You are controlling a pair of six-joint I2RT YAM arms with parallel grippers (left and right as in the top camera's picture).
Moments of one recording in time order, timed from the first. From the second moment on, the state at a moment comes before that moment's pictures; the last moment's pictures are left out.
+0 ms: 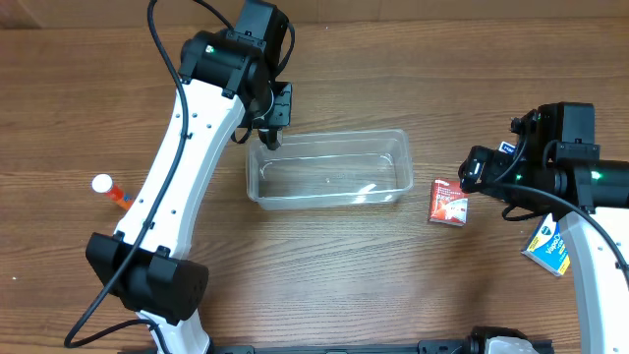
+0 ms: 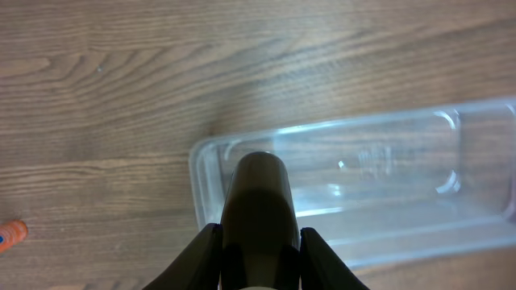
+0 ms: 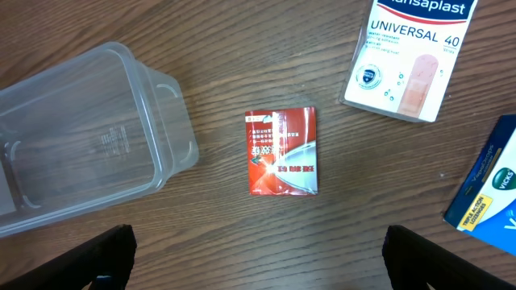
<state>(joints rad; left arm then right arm) -0.36 1.91 2.05 -1.41 -0.05 -0.30 -0.08 1.26 1.25 -1.17 -0.14 0.23</state>
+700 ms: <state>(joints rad) -0.36 1.91 1.60 -1.05 -0.10 -0.34 -0.08 1.26 1.25 -1.17 -0.15 0.23</state>
